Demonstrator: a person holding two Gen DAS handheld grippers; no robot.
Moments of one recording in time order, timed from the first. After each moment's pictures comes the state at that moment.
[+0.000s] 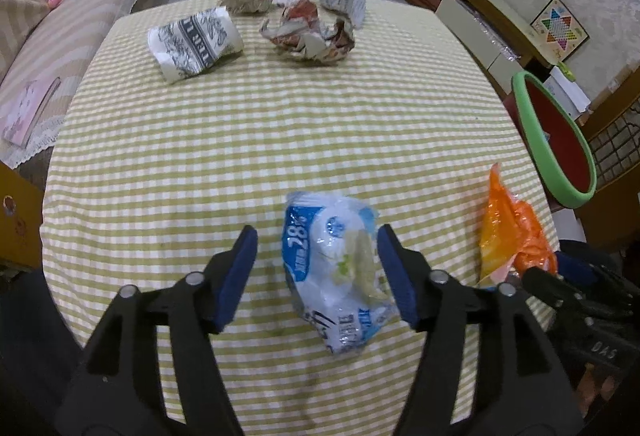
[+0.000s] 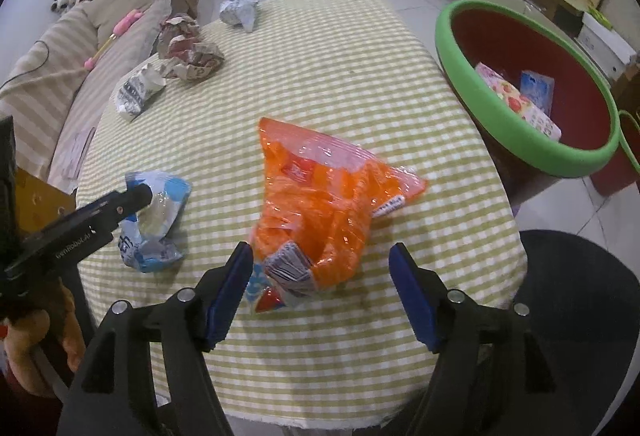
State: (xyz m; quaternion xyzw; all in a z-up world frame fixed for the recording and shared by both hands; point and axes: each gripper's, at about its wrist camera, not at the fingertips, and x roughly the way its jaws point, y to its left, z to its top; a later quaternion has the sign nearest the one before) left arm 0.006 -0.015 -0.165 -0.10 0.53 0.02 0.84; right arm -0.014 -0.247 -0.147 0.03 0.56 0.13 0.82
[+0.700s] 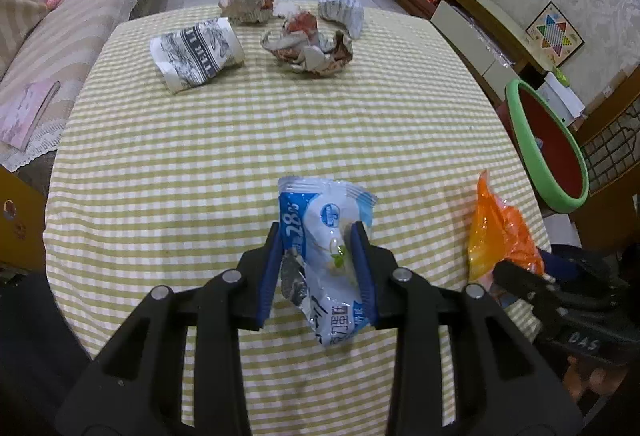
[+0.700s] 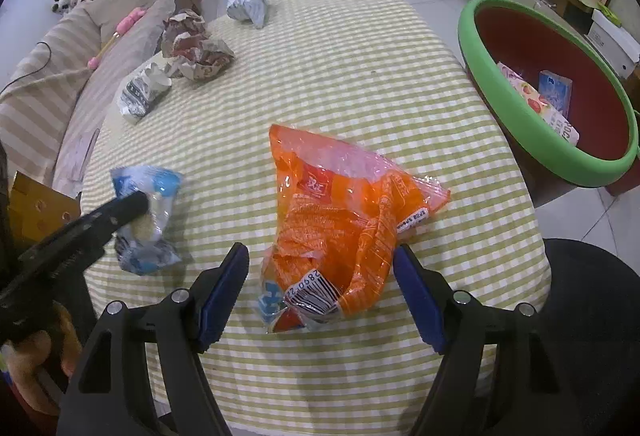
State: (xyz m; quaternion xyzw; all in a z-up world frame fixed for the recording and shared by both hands) left arm 0.004 -0.010 -0.150 -0.11 0.51 0.01 0.85; right arm -0.001 -0.229 -0.153 0.03 0.57 0.14 0.81
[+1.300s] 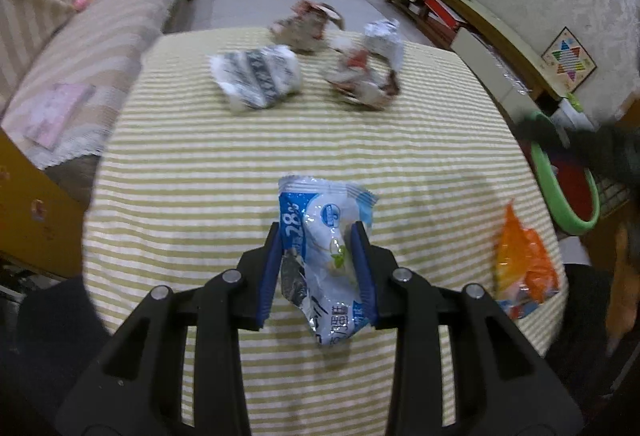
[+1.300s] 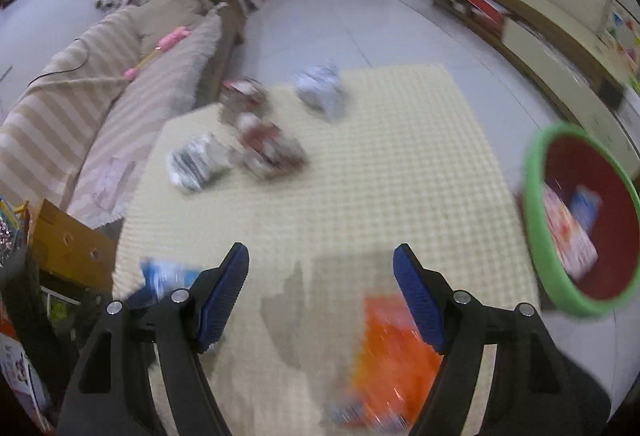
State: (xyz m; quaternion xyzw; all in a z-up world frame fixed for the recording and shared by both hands) left arm -0.013 0.035 -0.135 -0.11 0.48 0.05 0.87; right arm 0.078 -0.144 -0.088 0.00 0.49 0.22 0.84
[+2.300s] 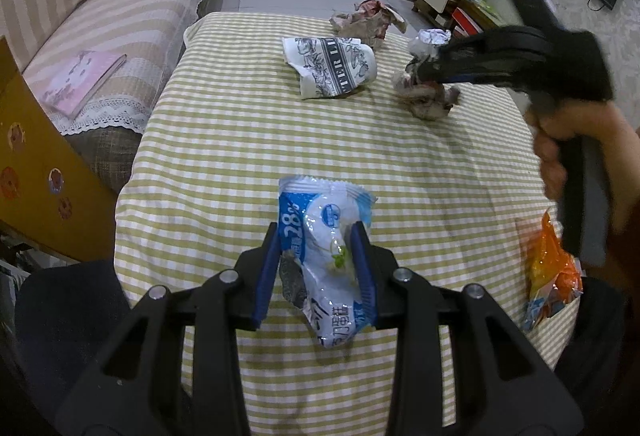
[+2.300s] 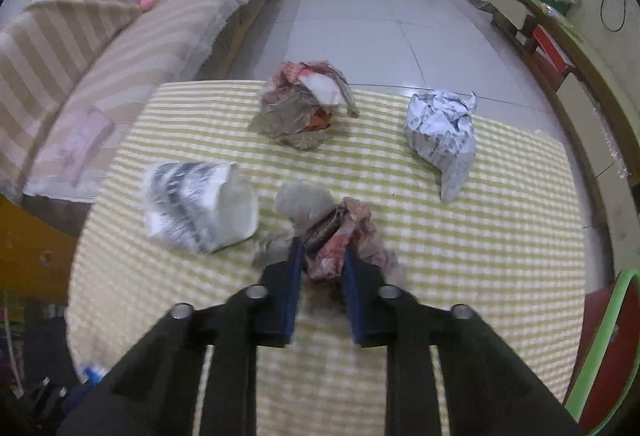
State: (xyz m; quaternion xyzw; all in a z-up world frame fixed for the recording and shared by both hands) left arm -0.026 0.084 -0.153 -0.15 0.48 0.08 0.86; right arm 0.154 -0.030 -0.147 -0.12 0.51 0.26 0.81
